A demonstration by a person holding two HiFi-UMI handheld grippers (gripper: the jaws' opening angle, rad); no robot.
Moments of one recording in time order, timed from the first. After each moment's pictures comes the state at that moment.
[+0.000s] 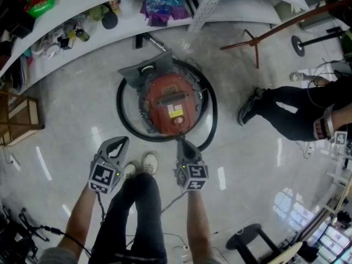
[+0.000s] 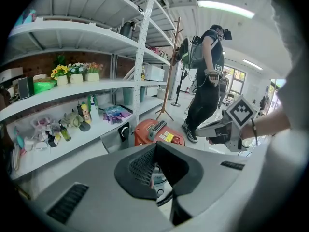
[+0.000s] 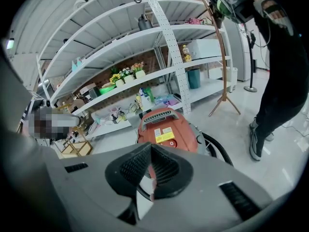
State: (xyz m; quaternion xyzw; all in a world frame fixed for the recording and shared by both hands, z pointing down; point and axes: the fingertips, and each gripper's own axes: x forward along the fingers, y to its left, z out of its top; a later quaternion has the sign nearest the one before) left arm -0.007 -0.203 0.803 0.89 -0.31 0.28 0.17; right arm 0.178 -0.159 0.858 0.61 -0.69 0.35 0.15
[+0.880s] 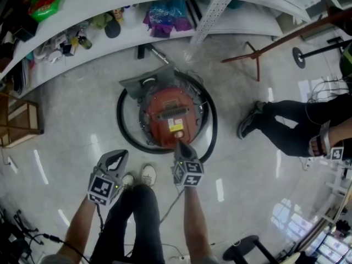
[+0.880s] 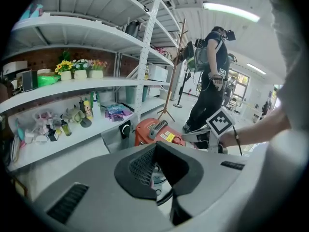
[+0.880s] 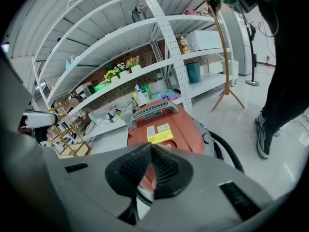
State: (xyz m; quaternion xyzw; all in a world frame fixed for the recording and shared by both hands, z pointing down) left arm -0.009 -0.202 0.809 0.89 -0.32 0.27 0.19; right arm 0.184 -0.200 0.915 0.61 -0.69 0.37 0.15
